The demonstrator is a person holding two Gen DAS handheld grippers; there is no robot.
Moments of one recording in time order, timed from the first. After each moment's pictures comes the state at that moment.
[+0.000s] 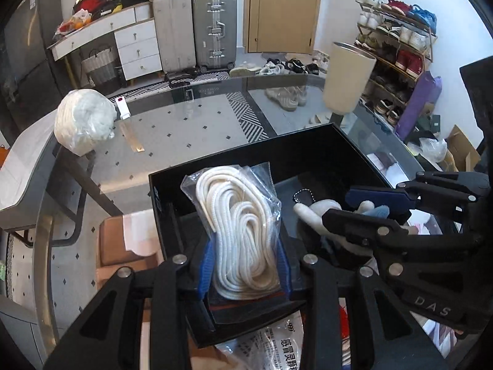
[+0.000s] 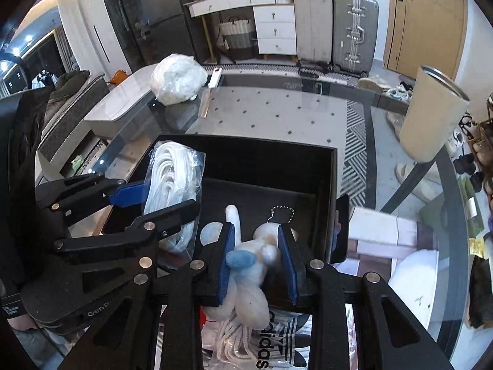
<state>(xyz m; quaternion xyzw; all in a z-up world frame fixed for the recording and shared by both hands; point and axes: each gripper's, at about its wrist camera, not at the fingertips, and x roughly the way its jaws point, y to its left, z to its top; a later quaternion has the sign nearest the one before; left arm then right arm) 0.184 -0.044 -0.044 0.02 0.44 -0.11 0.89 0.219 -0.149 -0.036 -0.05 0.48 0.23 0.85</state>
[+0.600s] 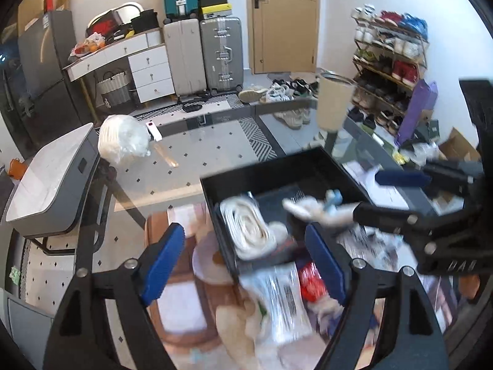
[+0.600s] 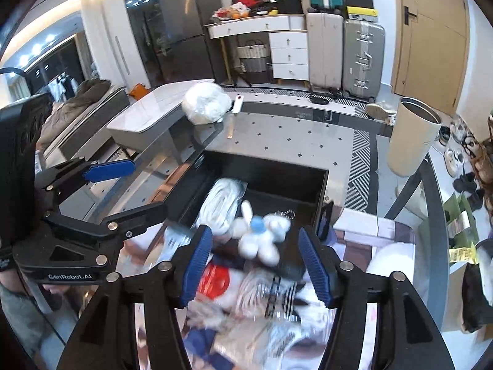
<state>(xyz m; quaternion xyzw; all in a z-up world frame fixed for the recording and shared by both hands) 0.121 -0.018 0.018 0.04 0.39 -0.09 0.91 0.144 -0.178 0.023 -0.05 0.42 0.27 0.86</state>
